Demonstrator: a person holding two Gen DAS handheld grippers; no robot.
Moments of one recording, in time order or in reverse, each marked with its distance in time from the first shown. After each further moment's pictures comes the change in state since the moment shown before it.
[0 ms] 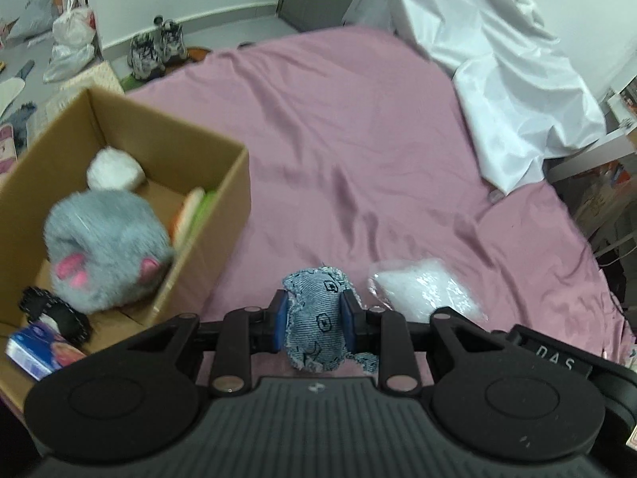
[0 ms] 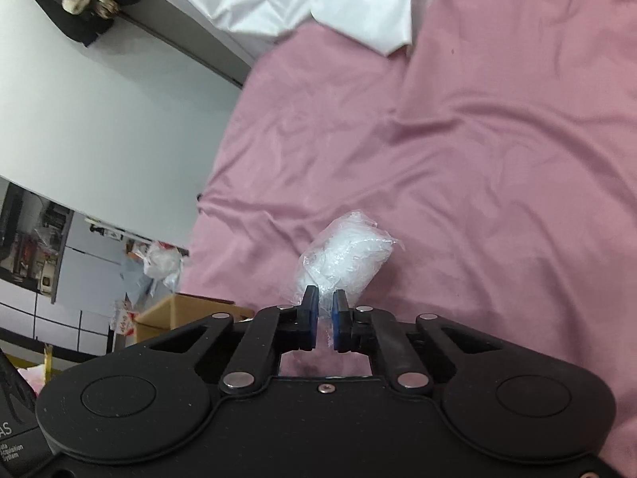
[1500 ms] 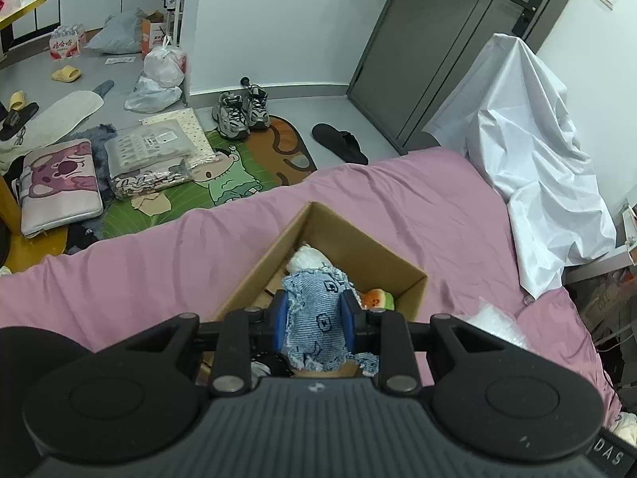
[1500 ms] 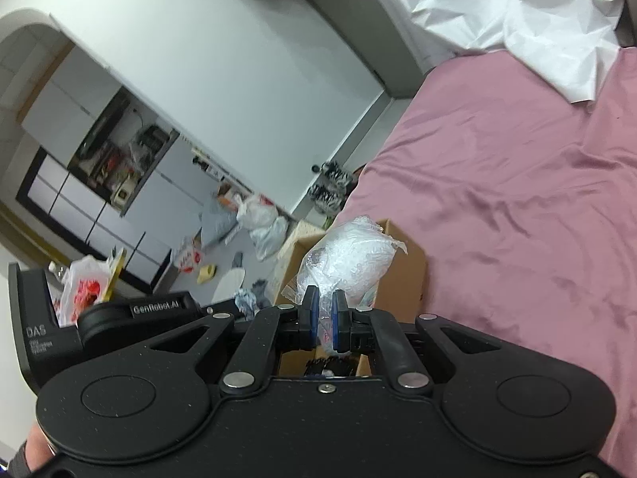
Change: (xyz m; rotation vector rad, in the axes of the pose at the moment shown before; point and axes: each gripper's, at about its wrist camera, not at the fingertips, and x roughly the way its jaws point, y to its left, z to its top) left arm -0.128 0.142 0.022 -0.163 -0.205 0.062; right arm -0.046 0.131 -0.072 -0.340 0.006 0.219
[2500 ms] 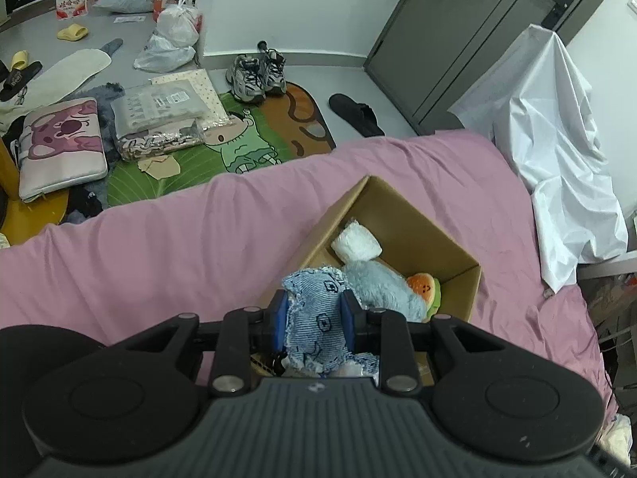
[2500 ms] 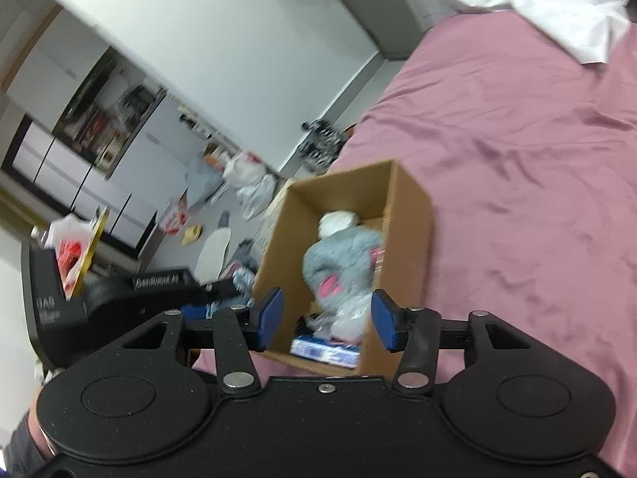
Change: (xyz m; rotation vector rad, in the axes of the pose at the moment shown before) left arm 0.032 0.053 0.000 -0.054 0.107 -0.013; right arm 0.018 0.012 -0.021 -0.001 0.102 -0.056
